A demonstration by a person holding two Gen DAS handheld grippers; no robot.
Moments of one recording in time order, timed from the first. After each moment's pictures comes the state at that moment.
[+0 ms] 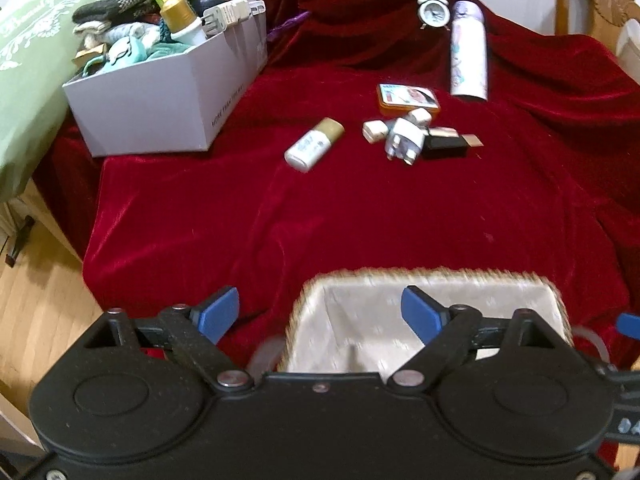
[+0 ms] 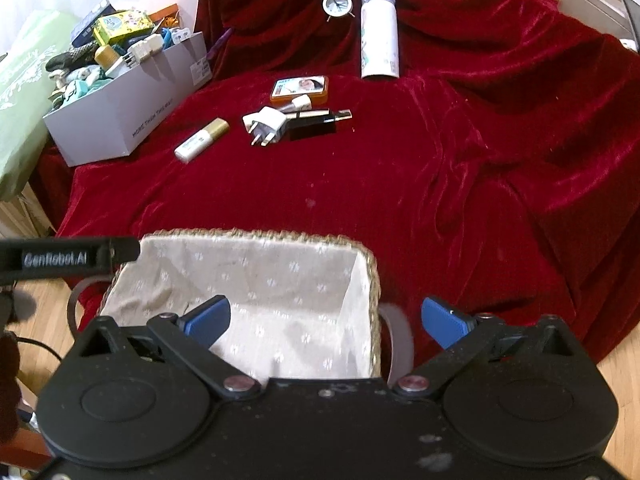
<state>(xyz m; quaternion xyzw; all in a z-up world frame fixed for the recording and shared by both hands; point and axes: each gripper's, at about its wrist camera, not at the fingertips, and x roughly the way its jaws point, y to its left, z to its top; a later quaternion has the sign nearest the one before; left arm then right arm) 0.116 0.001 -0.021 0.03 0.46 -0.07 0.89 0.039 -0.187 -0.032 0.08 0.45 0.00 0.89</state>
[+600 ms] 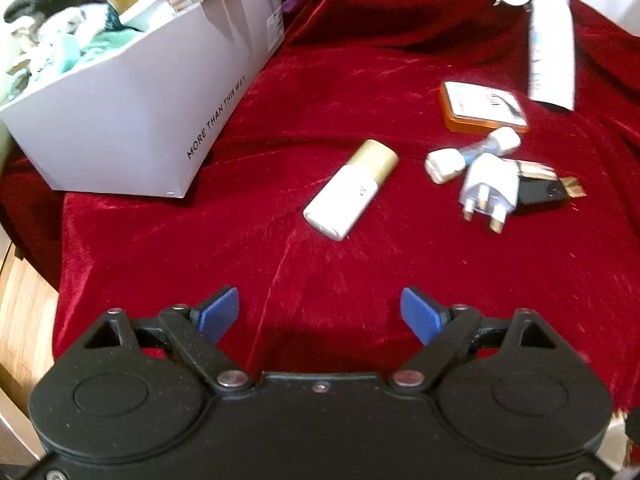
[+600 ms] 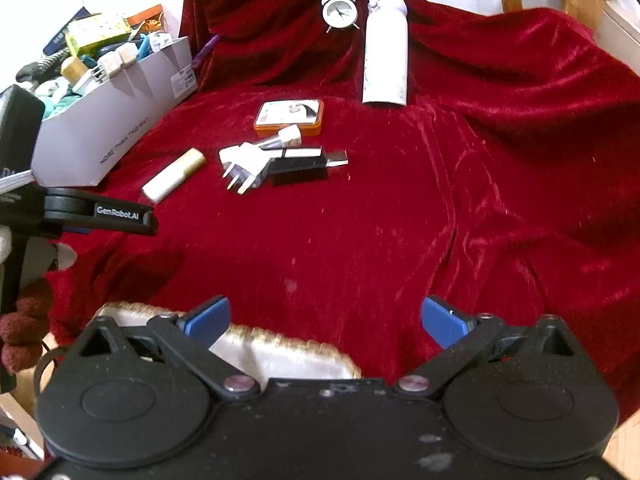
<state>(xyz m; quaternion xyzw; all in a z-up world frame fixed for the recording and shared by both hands) 0.247 -0.010 -0.072 0.04 0.51 -0.02 0.86 0.128 -0.197 -0.034 0.05 0.45 -0.01 0.89</state>
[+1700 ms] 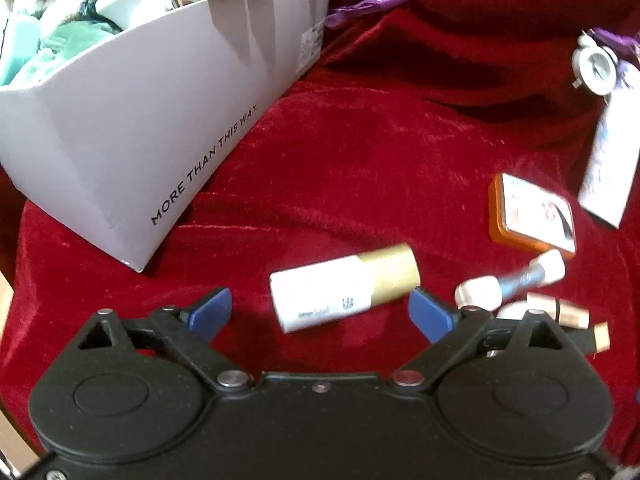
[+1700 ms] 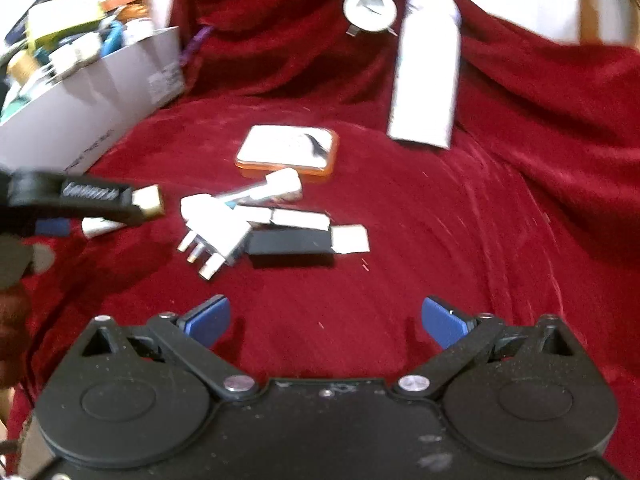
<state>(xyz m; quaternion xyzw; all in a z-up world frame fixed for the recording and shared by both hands) 0.312 -0.002 -0.082 -0.07 0.49 0.03 0.87 0.252 -0.186 -0.070 0.00 0.44 0.02 0.90</state>
